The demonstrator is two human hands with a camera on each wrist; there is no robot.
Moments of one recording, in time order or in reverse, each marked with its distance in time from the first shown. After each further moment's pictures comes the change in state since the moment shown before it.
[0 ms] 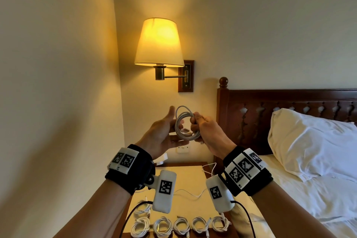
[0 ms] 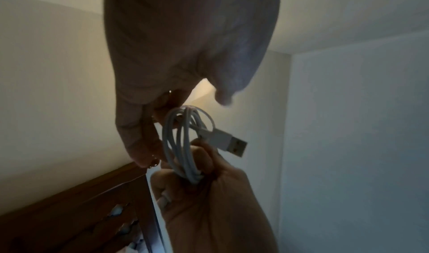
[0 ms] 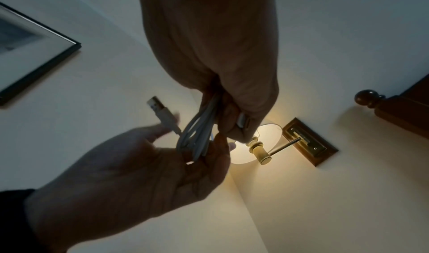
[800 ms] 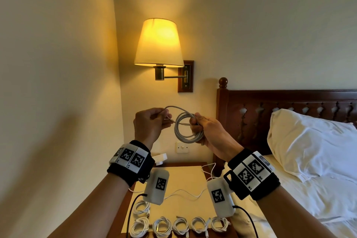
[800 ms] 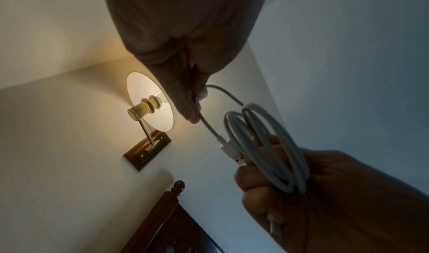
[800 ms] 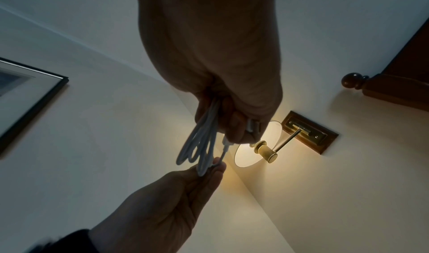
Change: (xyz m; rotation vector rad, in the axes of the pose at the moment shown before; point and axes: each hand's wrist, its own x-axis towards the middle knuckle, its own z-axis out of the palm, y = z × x) left_hand 0.024 -0.001 -0.022 0.189 0.380 0.499; right_hand -0.007 -0.001 -0.007 0.068 -0.115 0.006
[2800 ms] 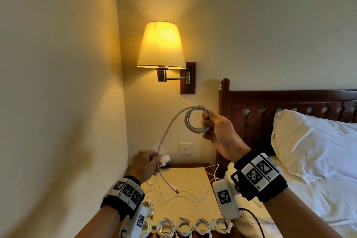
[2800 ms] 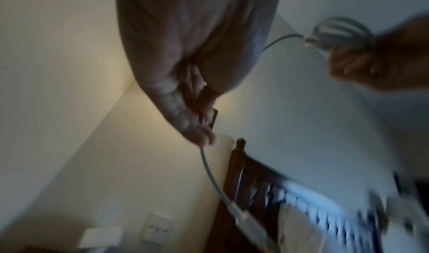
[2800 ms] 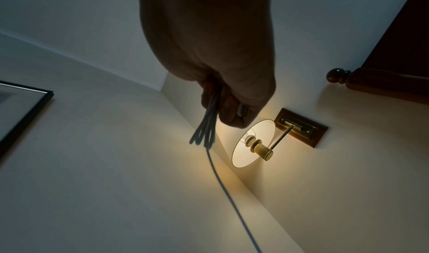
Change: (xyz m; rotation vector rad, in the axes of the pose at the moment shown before) left_hand -0.020 -0.106 -0.053 0.554 -0.228 -0.117; right_hand -0.003 -0.004 -0.008 0.208 0.154 -0.079
